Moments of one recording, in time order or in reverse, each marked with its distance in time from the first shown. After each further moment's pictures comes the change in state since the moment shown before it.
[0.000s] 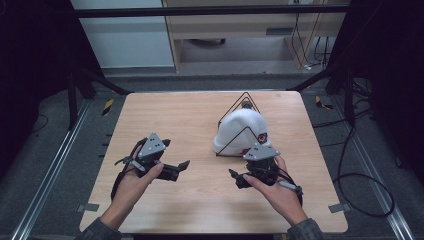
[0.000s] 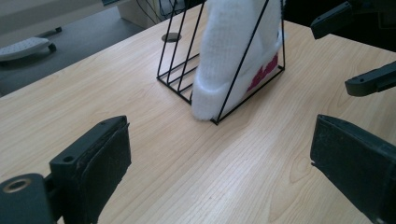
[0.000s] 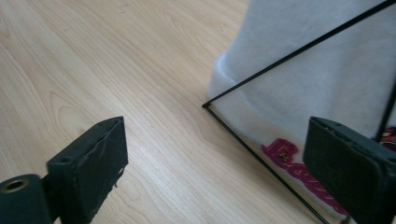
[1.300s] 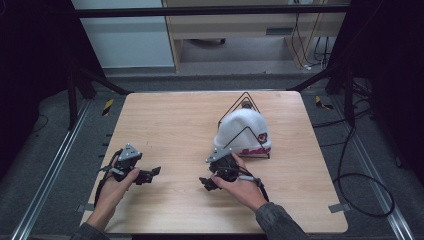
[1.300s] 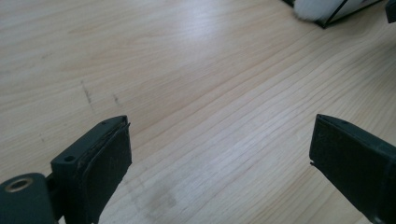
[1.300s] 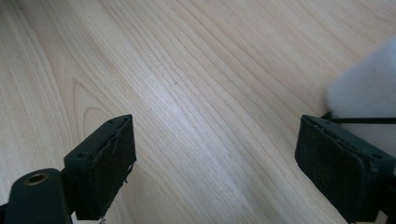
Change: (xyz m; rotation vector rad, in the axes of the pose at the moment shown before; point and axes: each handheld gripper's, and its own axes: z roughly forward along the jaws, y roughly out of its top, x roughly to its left) left arm 0.074 -0.106 0.003 0.166 0.124 -0.174; right arm 0.046 0.006 0.106 0.160 0.186 -0.017
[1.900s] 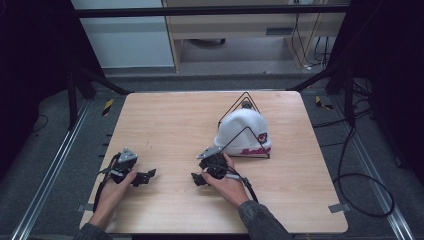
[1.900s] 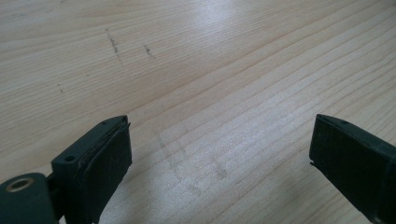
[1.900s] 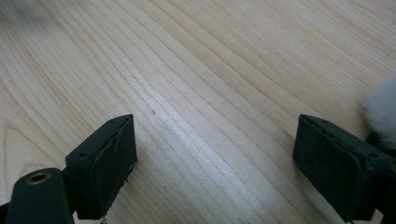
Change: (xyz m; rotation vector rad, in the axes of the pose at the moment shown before) left arm 0.021 -0.027 0.019 0.044 0.053 -0.038; right arm 0.003 0.005 0.048 0.000 -0.064 0.086
